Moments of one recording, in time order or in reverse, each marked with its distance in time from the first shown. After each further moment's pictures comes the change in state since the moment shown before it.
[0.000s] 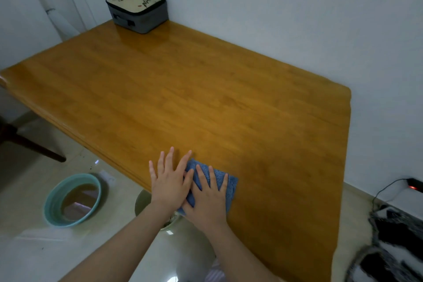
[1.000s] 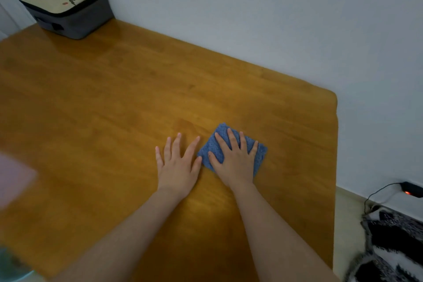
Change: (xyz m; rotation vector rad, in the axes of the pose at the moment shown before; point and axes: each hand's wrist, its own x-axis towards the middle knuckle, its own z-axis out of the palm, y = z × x) left_hand 0.182 0.154 0.032 -0.004 -0.008 0.133; right_hand 0.187 0.231 -0.067 -0.017 0.095 0.271
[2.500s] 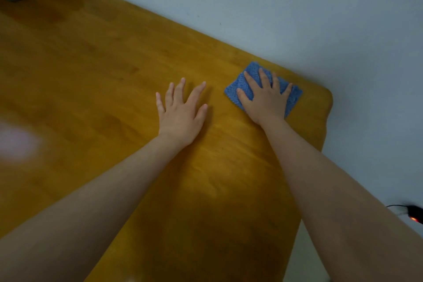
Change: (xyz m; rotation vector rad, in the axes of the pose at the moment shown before) left_hand 0.155 0.164 0.036 -0.068 0.088 -0.026; right_hand 0.205 0.208 -0.052 -0.079 0.009 -0.009
